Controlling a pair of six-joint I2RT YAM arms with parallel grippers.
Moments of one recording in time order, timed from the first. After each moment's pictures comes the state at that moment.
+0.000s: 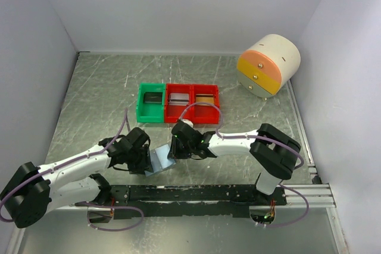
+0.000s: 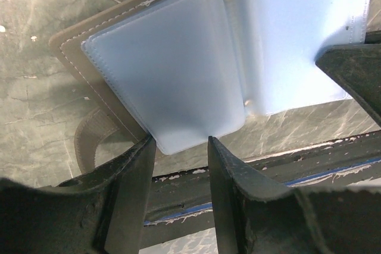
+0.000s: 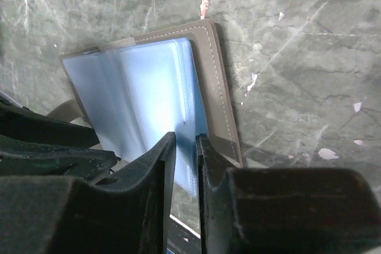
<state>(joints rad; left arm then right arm) -0.78 1.05 0.46 -0.62 0.07 -0.93 1.05 1.67 0.82 -0.02 -0.03 0.98</state>
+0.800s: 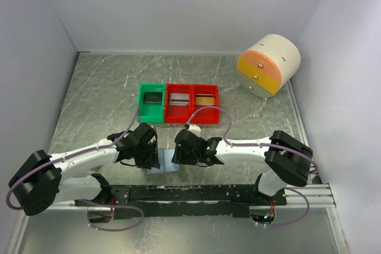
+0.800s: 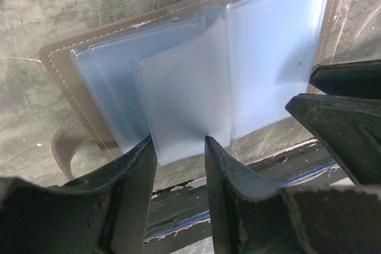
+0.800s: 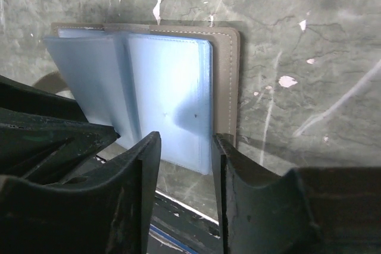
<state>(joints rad) -0.81 1.18 0.53 -0.50 0.11 -0.81 1.13 1.55 0.75 -0.14 0.10 1.09</state>
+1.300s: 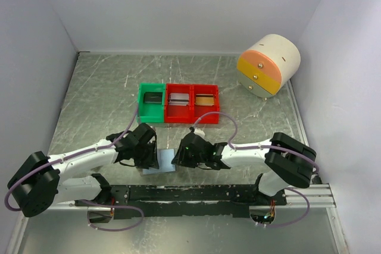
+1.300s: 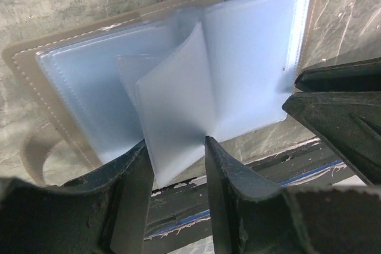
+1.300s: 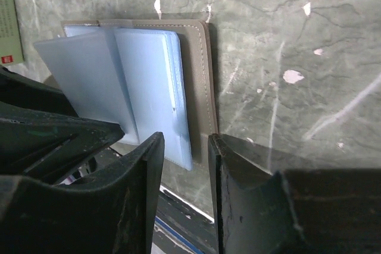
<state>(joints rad) -0.81 1.16 0.53 -0.52 0.10 -0.81 1.11 1.50 0.59 0.08 0.05 1.18</state>
